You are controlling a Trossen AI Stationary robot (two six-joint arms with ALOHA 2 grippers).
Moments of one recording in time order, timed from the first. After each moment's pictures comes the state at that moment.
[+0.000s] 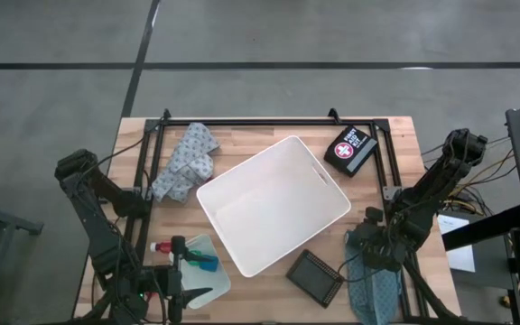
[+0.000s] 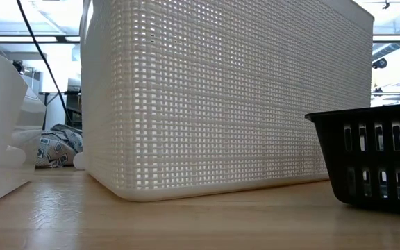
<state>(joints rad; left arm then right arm) -1.01 1.47 1.22 -0.47 -0.97 -0.36 1.00 1.15 0.45 -0.67 0.45 1.19</state>
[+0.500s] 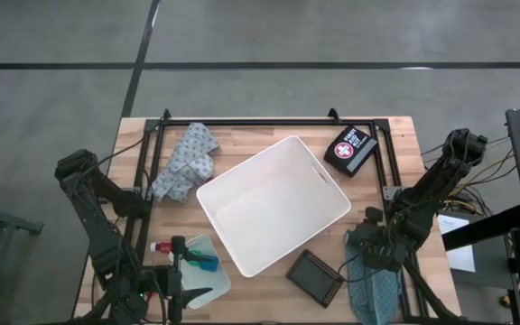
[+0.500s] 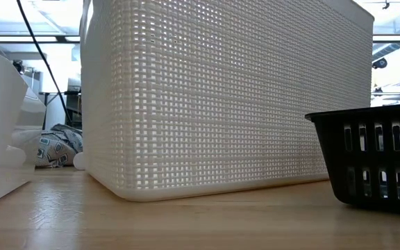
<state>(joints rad) -1.01 1.47 1.22 -0.47 -0.96 -0.36 1.00 1.15 0.45 -0.67 0.44 1.18</state>
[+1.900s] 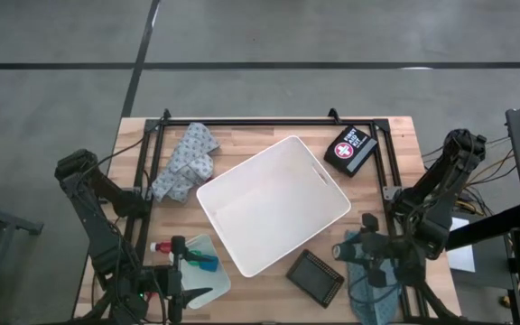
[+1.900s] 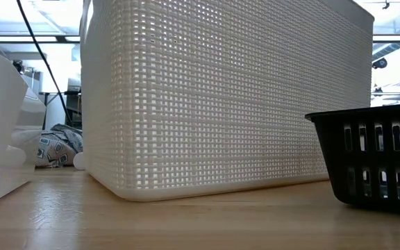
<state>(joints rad) -1.01 1.47 1.22 -0.47 -0.97 -0.36 1.03 1.15 0.84 -0.67 0.73 0.94</state>
